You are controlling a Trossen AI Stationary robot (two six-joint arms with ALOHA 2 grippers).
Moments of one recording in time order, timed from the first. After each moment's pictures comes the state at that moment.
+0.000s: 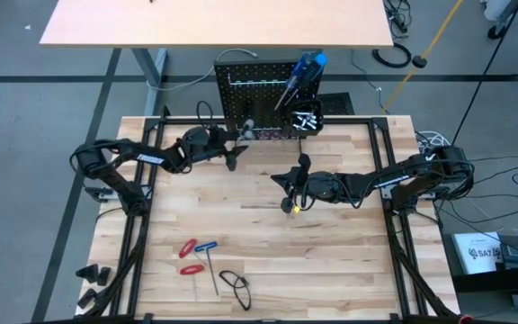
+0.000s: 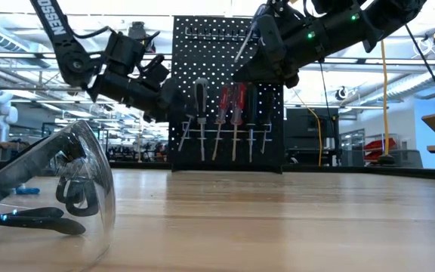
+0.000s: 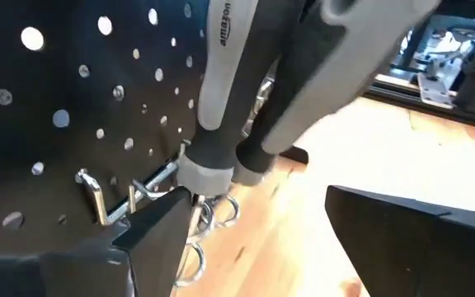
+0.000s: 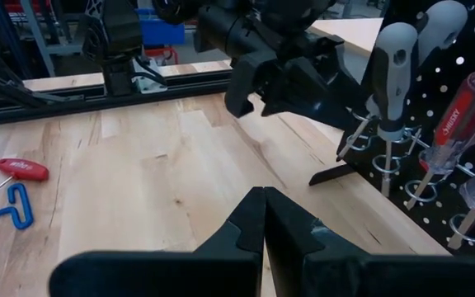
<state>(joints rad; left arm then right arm) 0.54 1.57 0.52 0.80 0.12 -0.05 0.06 1.51 0.73 0.50 0.44 0.14</state>
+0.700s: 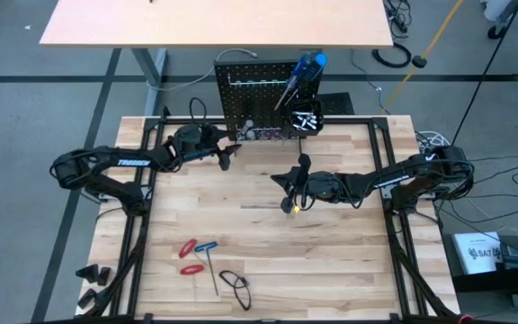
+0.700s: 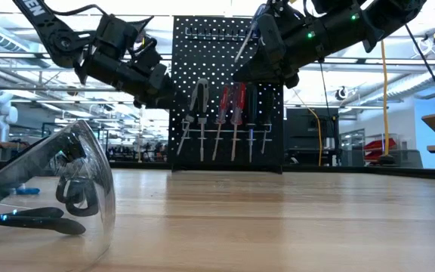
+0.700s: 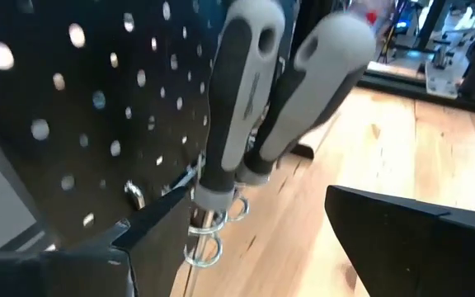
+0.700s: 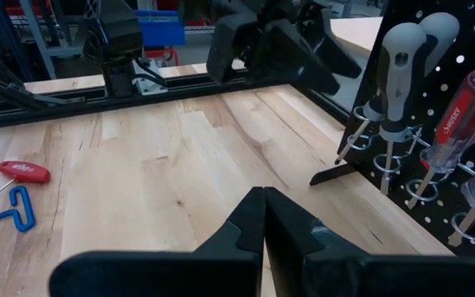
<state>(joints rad) 0.53 1.35 0.52 0.56 0.08 0.01 0.06 1.51 0.73 0.50 0.44 0.15</state>
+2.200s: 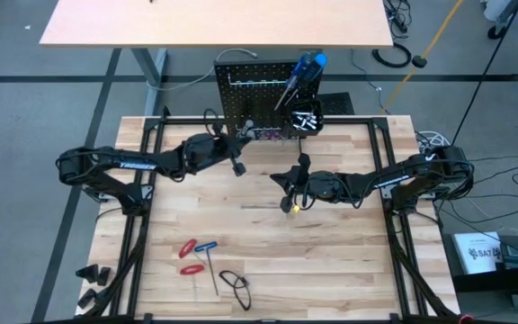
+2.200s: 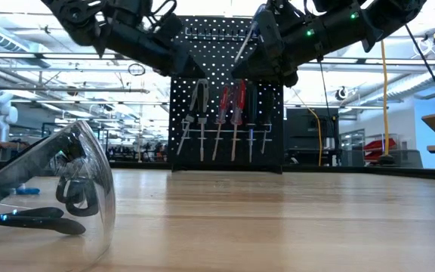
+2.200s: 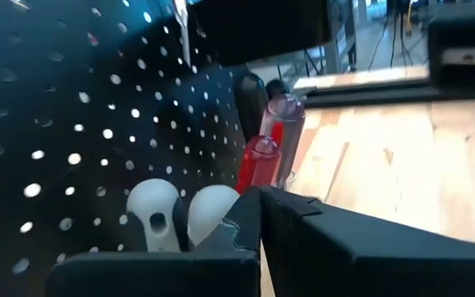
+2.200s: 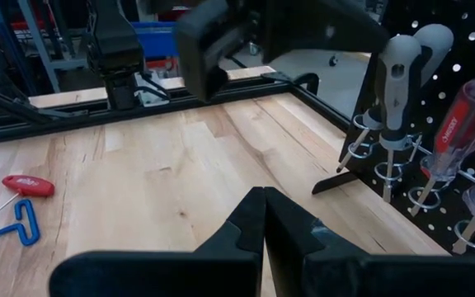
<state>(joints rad) 0.29 1.39 0.70 0.52 -0.24 0.29 0.06 1.51 0.73 0.53 0.44 0.16</state>
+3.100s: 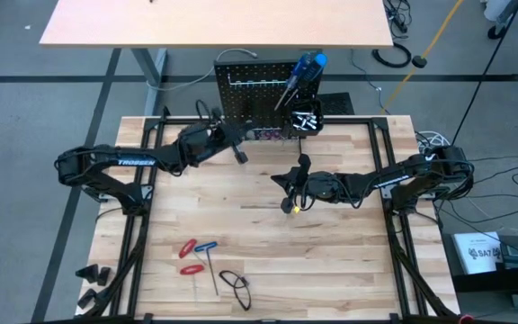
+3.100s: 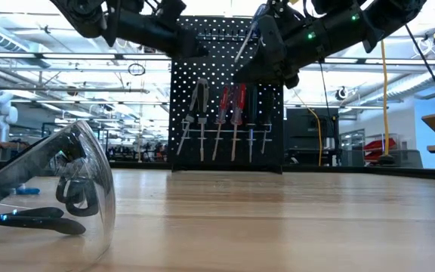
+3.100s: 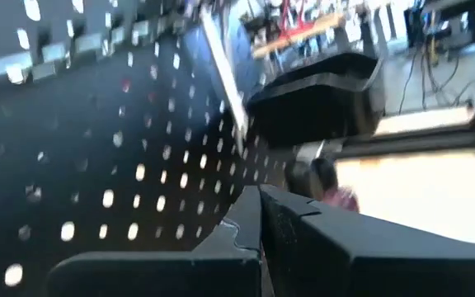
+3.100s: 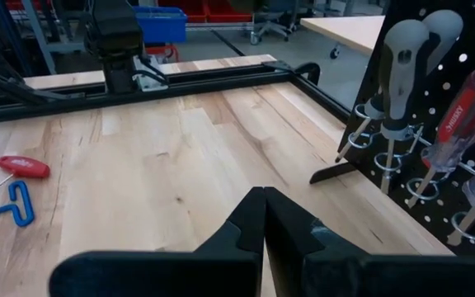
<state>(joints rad) 0.33 1.38 0.78 0.59 -0.23 0.43 0.06 1.51 0.73 0.49 0.44 0.15</state>
